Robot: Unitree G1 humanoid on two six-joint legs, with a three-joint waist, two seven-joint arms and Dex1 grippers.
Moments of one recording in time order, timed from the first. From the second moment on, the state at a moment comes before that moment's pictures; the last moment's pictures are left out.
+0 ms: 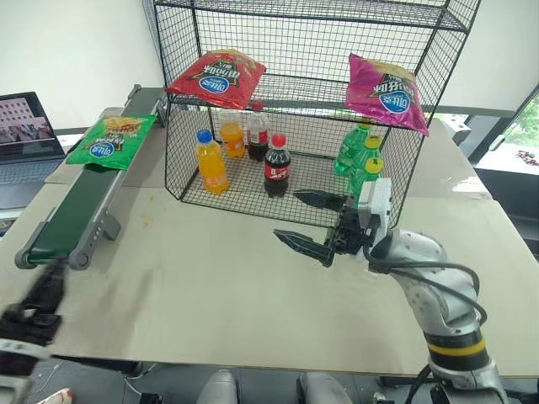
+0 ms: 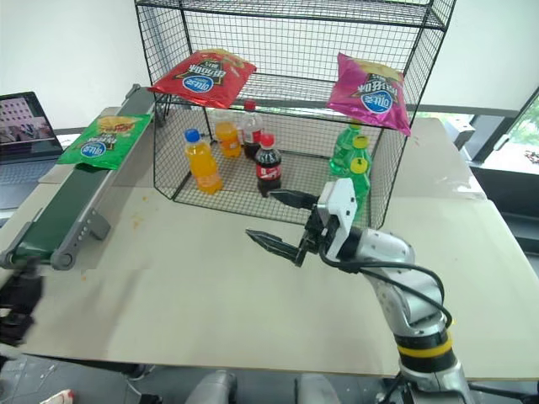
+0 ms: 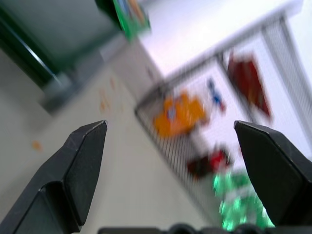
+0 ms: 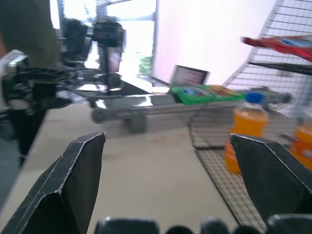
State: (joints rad) left arm 0.46 0.38 0.97 -0.38 -1.84 0.62 -0.07; right arm -0.41 -0.42 0.07 -0.38 0.58 0.39 0.90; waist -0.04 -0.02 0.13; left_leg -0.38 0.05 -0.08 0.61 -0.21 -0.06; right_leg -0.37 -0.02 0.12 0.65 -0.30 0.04
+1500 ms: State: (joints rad) left arm 0.27 0.46 0.92 -0.02 -1.85 0.59 0.02; right arm -0.61 -0.42 0.14 -0.34 0.65 0.44 1.07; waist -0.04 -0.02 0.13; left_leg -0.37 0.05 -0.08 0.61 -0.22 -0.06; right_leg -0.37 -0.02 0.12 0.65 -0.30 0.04
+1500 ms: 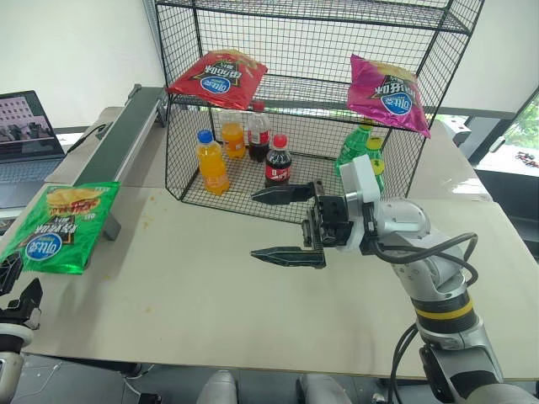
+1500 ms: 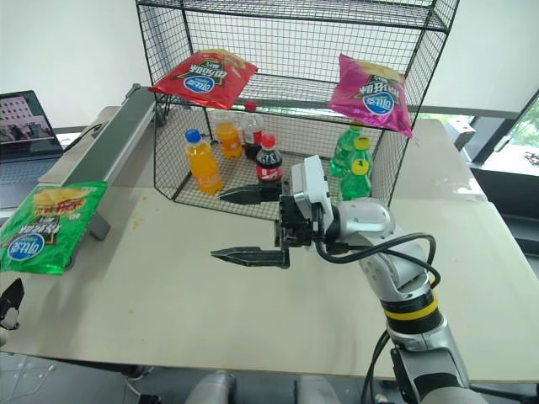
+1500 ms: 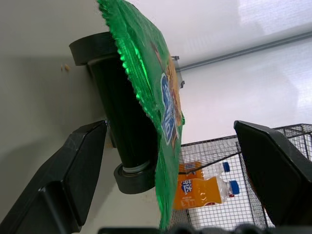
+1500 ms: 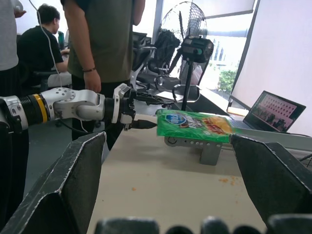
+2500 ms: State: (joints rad) left arm 0.08 0.68 0.76 -0.40 -1.95 0.70 0.01; right arm -0.47 -0.39 0.07 -0.42 0.60 0.45 0.76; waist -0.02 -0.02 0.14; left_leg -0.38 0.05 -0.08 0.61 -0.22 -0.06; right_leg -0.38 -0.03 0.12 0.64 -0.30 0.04
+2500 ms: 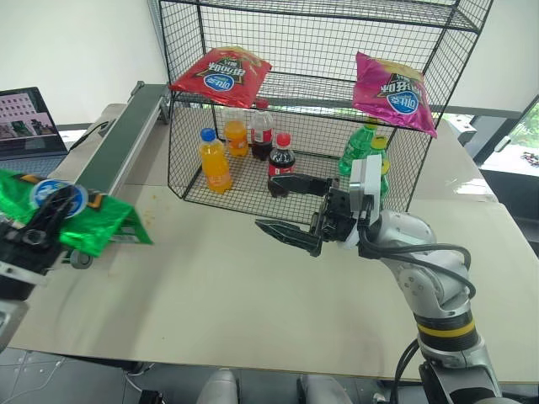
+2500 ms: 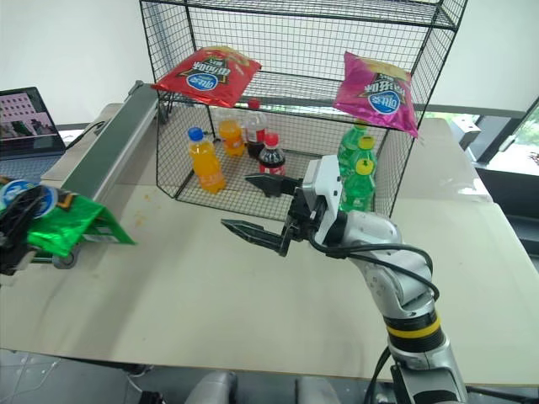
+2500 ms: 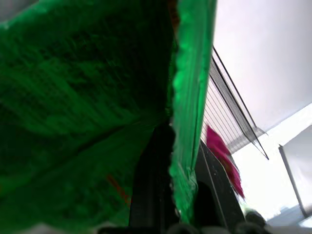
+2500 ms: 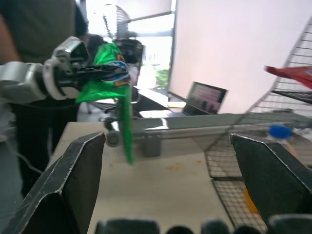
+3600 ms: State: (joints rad) left arm -1.28 0.01 0.29 0.78 -1.15 0.52 -0.16; right arm -0.26 -0.30 -0.06 -0.81 0.28 0.44 0.17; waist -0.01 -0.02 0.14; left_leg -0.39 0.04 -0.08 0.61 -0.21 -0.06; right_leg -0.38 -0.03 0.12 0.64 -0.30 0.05
